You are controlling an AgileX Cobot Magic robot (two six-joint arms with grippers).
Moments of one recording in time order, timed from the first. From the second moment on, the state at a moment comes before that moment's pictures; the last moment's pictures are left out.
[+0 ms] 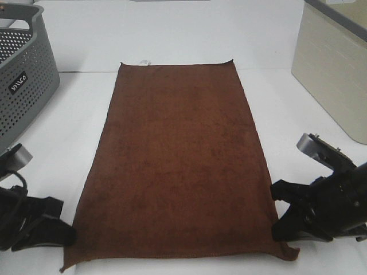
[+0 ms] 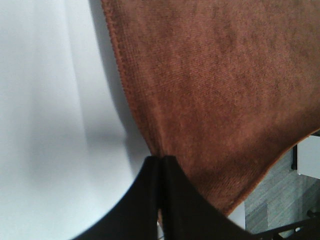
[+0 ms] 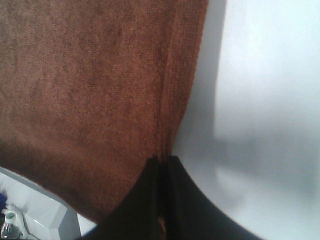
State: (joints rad) left arm -0.13 1.67 -0.35 -1.49 0.58 1.24; right arm 0.15 1.63 -0.41 1.10 0.51 -0.79
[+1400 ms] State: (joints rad) left arm -0.13 1.98 -1.25 -1.06 0.58 0.60; right arm 0.15 2.06 -1.54 0.56 0.82 -0.31
